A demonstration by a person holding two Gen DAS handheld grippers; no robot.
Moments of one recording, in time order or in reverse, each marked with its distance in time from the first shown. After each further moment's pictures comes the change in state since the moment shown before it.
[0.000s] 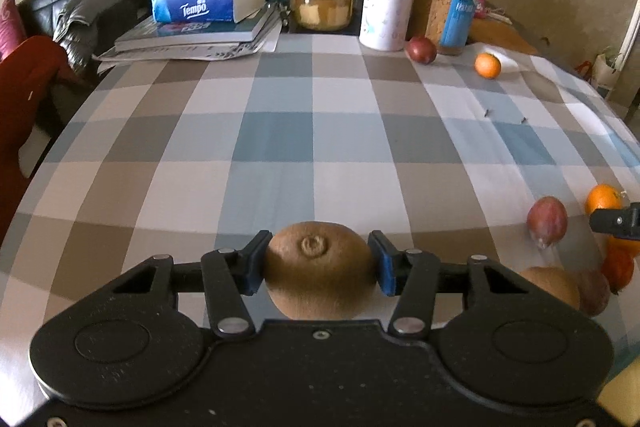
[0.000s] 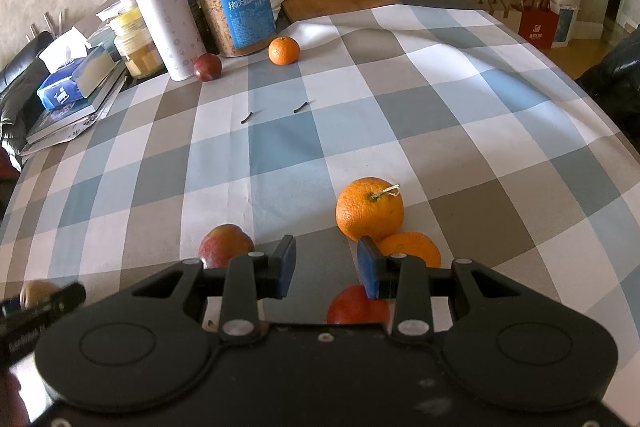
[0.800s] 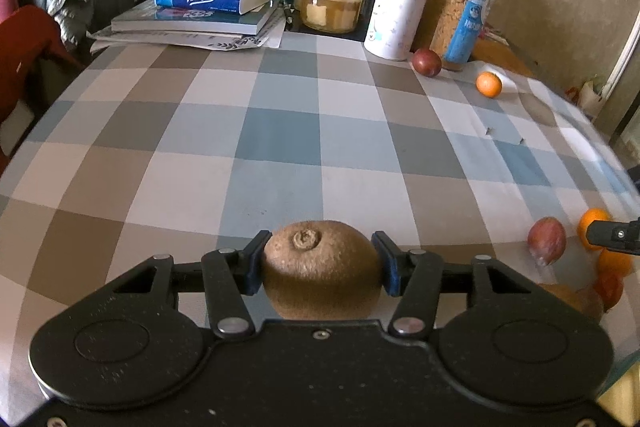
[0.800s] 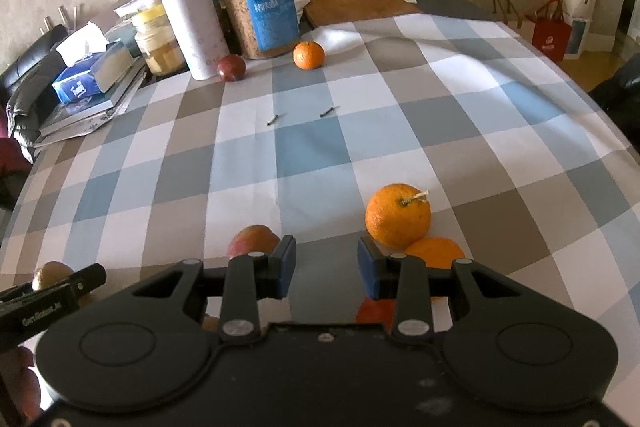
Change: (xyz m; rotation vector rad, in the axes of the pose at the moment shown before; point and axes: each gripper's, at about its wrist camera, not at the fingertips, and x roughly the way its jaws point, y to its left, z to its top) left arm 0.010 0.025 0.000 -0.092 -0.009 -0.085; right arm -0.012 0.017 0.003 -0.038 -0.018 0.039
